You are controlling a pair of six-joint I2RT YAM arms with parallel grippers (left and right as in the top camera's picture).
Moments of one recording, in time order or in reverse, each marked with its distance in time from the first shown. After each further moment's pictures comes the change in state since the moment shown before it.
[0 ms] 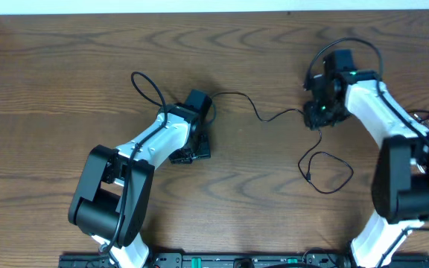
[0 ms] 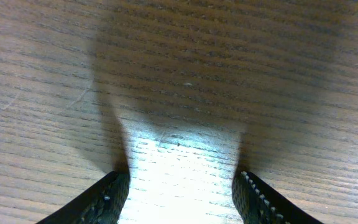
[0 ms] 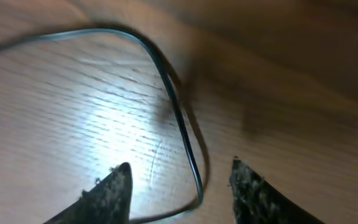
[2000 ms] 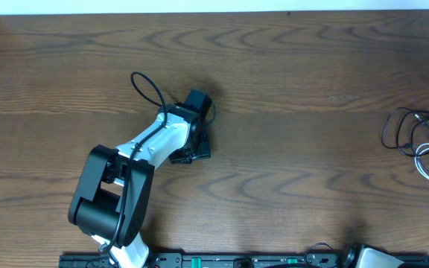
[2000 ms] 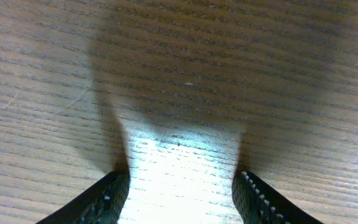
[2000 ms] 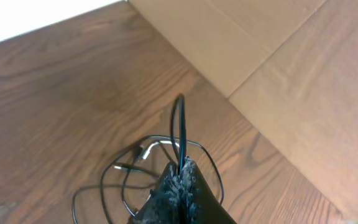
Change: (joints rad) left arm 0.001 0.000 0.000 -0.004 0.004 0.000; right arm -0.452 -0.574 0.108 0.101 0.600 0.283
